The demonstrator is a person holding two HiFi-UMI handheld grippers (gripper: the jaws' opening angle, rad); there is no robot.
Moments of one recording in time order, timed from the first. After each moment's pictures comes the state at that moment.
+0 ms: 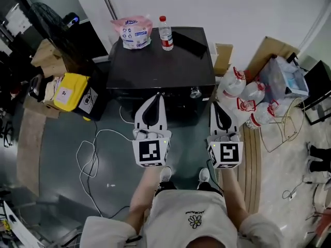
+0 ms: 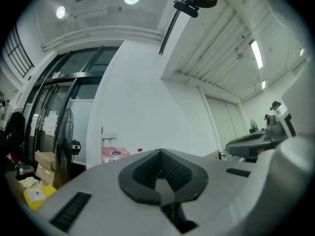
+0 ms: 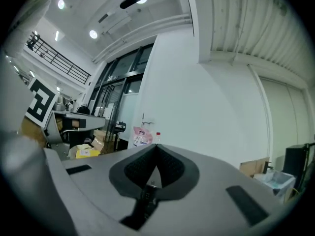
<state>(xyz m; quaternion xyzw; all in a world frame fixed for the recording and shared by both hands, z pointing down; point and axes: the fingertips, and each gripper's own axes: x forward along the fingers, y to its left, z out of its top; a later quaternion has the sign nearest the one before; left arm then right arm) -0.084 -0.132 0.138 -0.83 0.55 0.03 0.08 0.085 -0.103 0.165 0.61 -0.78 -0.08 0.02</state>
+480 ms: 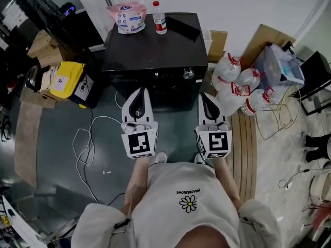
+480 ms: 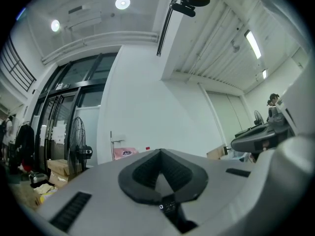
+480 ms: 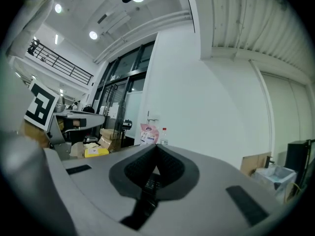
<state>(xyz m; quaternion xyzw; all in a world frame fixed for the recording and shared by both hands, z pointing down) -0.113 -0.076 0.148 -0.81 0.58 0.01 0.10 0.064 -0.053 0.183 0.60 -0.80 -0.06 0.03</state>
